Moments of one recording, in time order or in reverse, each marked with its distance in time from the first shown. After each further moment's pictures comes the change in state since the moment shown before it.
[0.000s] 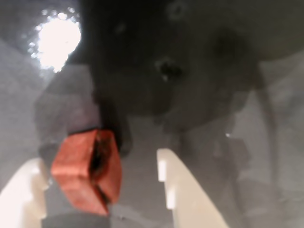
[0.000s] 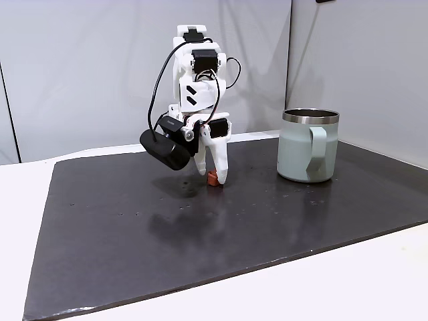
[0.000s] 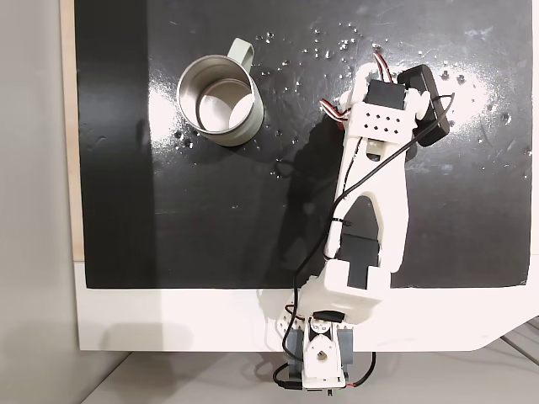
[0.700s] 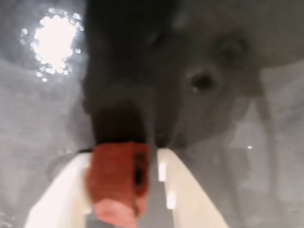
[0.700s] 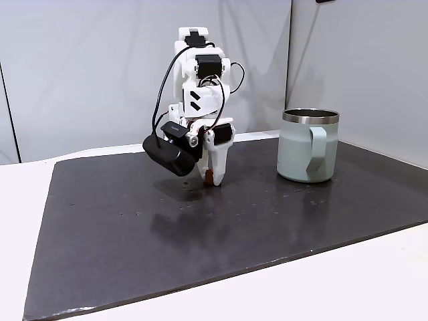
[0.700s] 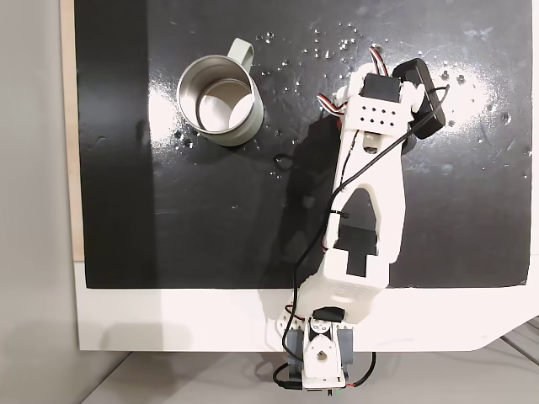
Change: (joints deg) arm -0.8 -3.5 -4.2 0.1 -0.9
